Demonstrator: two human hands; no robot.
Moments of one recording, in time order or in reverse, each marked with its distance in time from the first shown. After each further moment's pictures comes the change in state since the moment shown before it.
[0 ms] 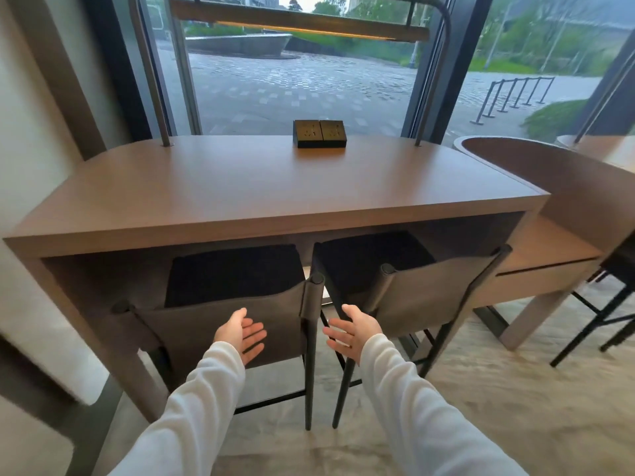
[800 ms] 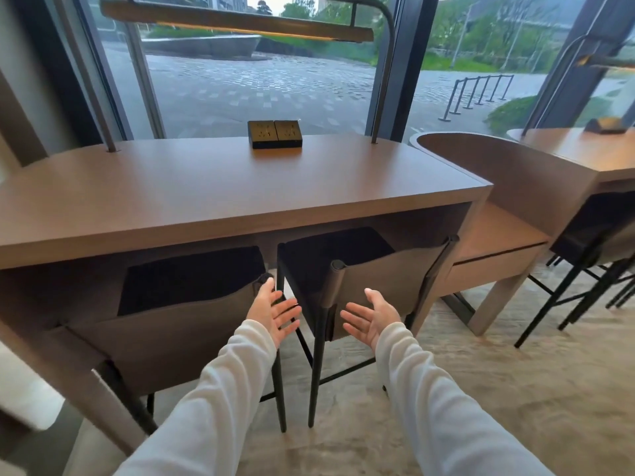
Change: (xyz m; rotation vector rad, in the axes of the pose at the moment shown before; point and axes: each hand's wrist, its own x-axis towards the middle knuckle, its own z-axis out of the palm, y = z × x) left_hand -0.035 -0.030 0.134 -0.051 -0.319 -0.012; right_hand -0.015 -0.046 -0.109 0.203 0.086 -0.111
